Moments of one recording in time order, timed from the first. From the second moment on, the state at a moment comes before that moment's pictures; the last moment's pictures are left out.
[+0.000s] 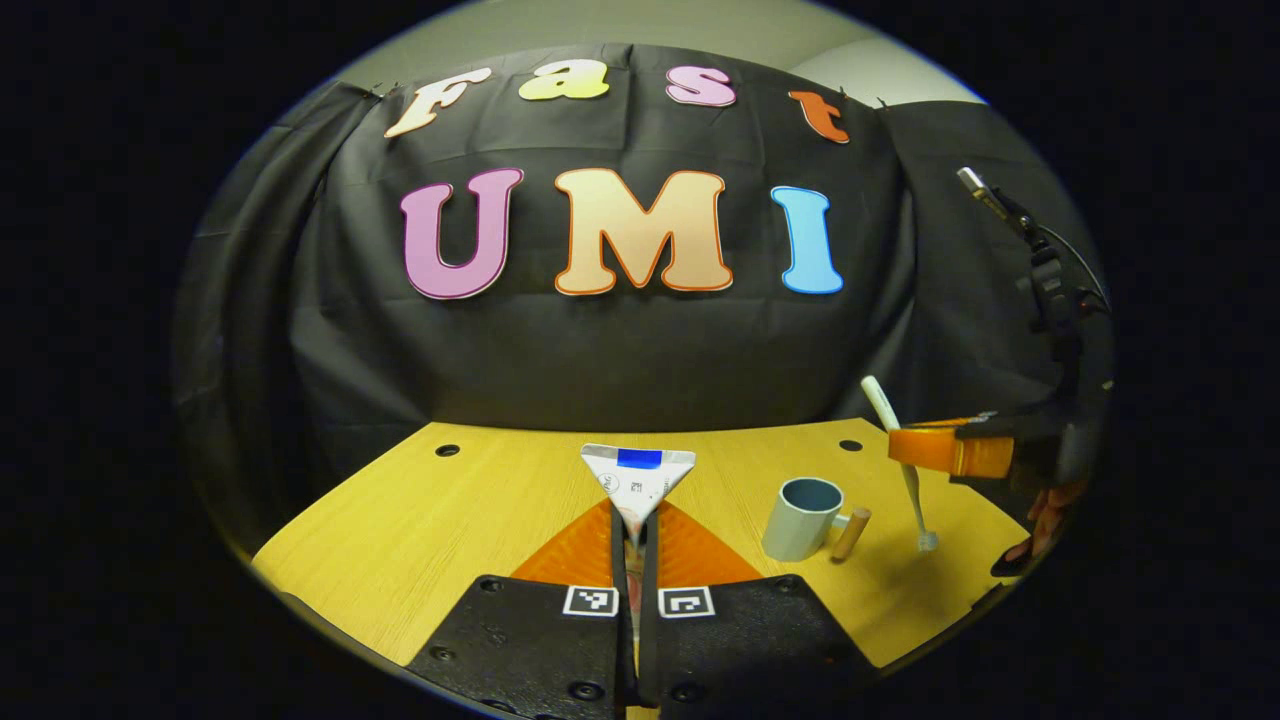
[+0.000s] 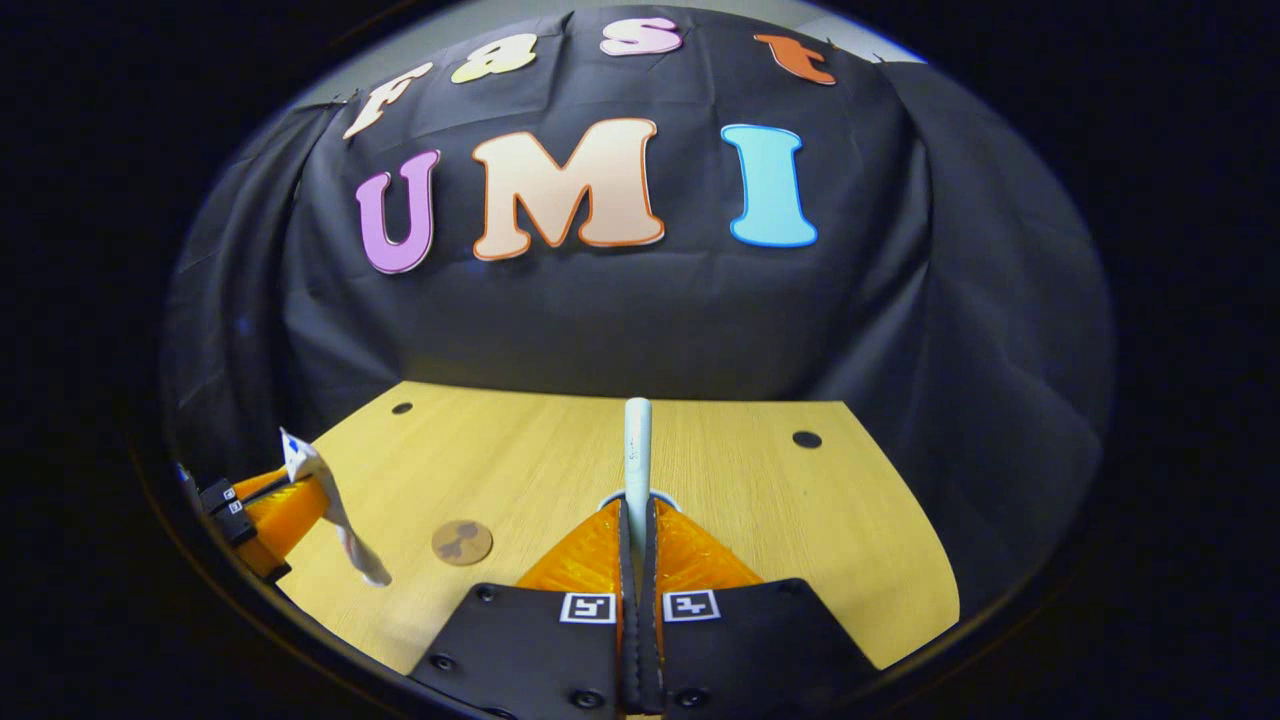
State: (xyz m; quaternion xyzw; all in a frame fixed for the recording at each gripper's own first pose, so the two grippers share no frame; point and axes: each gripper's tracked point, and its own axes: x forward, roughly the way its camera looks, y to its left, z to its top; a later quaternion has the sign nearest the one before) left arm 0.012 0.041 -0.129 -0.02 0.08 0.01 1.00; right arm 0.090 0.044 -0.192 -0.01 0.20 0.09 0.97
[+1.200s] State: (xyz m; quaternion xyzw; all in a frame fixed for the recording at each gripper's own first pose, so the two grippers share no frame) left arm 0.063 0.040 -0.104 -0.02 0.05 0.00 1.00; right arm 0.204 0.087 -0.236 0.00 0.10 0.12 0.99
